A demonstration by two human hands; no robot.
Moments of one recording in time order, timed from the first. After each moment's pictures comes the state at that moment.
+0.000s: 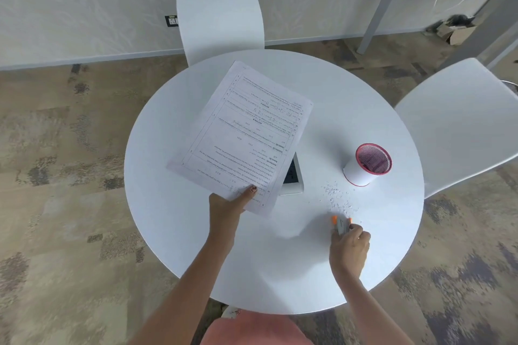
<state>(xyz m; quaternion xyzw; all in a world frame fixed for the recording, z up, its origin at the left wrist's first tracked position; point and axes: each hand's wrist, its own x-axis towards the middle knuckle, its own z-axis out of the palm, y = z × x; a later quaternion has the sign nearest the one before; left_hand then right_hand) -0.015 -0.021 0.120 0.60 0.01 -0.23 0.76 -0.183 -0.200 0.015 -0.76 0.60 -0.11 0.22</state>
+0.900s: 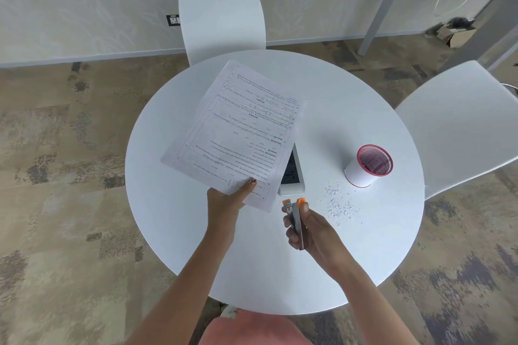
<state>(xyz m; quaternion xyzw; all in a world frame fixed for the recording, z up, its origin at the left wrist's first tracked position) -0.009 -0.019 0.137 0.59 0.01 -0.22 0.78 -0.140 -0.156 0.132 -0.50 0.29 0.03 0.81</state>
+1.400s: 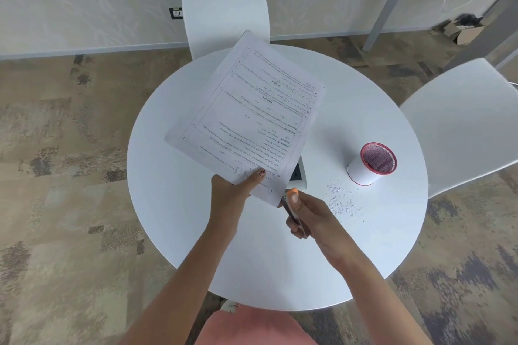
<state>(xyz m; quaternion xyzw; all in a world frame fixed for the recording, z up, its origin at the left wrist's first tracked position) -0.010 -0.025 0.165 0.59 -0.05 -0.21 0.78 -0.126 -0.149 0.180 -0.68 0.24 0.04 0.69</state>
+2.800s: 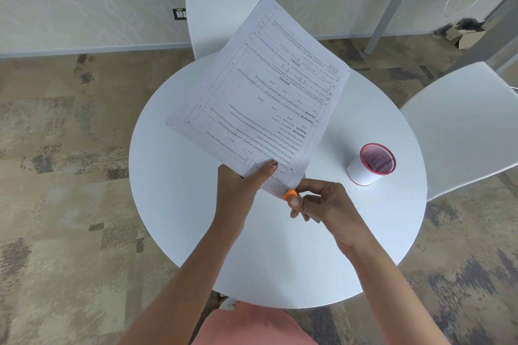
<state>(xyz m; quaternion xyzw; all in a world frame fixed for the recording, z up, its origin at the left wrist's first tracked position) -0.024 -0.031 0.209 0.60 -0.10 -0.17 0.77 -0.124 -0.160 0.220 -0.69 0.22 -0.01 0.69</state>
